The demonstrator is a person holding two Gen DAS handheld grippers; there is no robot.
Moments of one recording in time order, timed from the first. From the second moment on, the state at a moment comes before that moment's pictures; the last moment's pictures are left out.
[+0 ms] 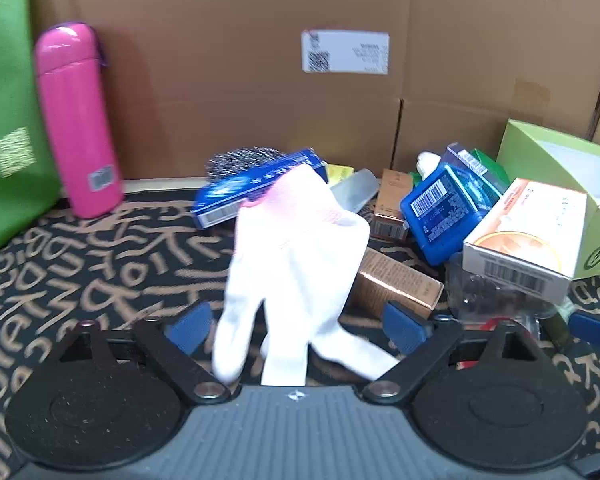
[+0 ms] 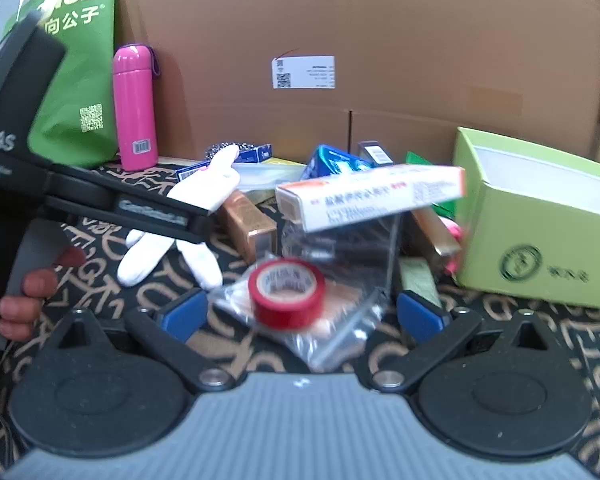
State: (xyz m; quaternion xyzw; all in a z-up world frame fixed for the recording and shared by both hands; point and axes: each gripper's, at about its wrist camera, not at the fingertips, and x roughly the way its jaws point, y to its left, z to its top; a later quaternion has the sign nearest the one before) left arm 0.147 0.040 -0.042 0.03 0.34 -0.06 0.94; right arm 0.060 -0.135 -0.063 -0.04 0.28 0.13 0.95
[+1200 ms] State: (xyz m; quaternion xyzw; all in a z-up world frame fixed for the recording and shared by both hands) left arm 0.028 0.009 0.020 0.02 0.30 -0.33 0.90; right arm -0.007 -0.228 -0.042 0.01 0.27 0.13 0.96
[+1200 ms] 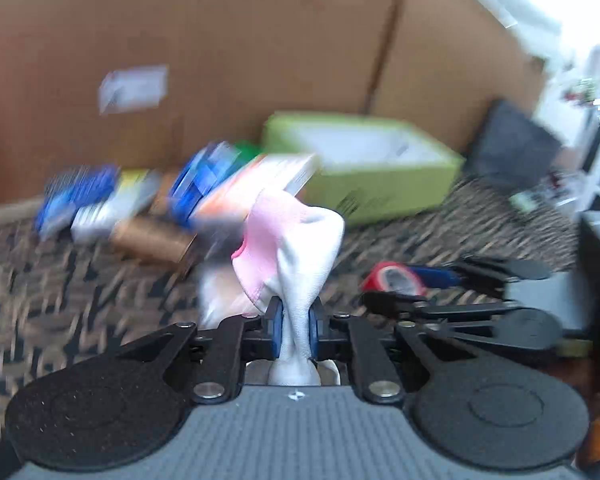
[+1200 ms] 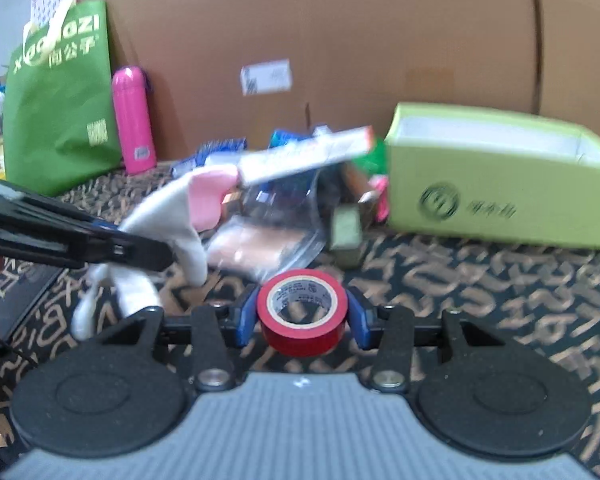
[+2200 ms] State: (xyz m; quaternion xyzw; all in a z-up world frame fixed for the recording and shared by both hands) left arm 0.233 -0.193 0.029 0.02 0.35 -0.33 0.88; right arm 0.217 -0.342 -0.029 -0.02 0.36 0.02 0.93
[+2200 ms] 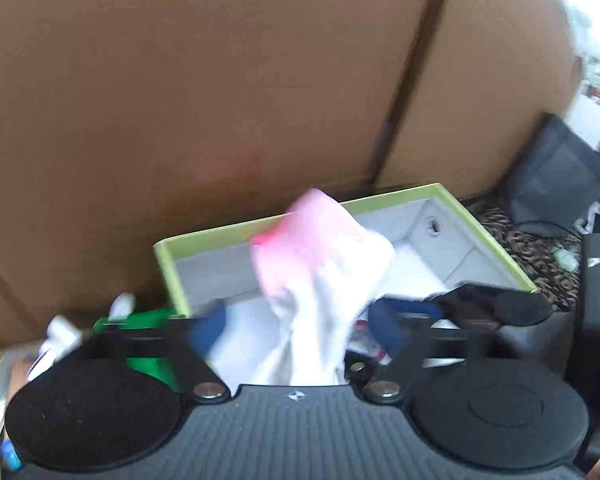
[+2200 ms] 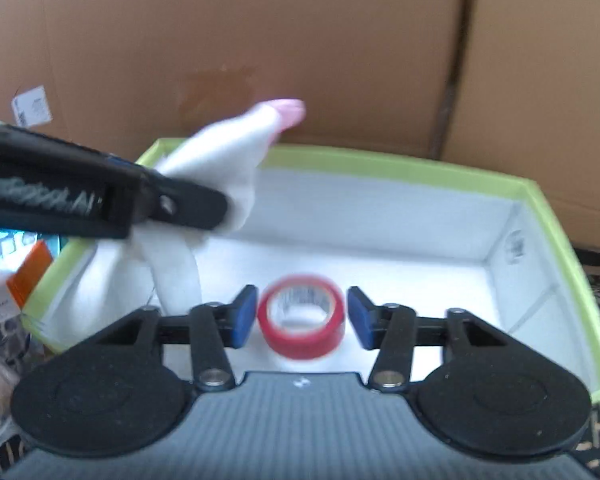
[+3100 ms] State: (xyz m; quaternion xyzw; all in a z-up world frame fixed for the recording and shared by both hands) left arm 0.046 -0.004 -0.009 -0.06 0.27 -0.16 0.95; right arm -0.010 -0.269 -0.041 0.08 0.23 0.04 0.97
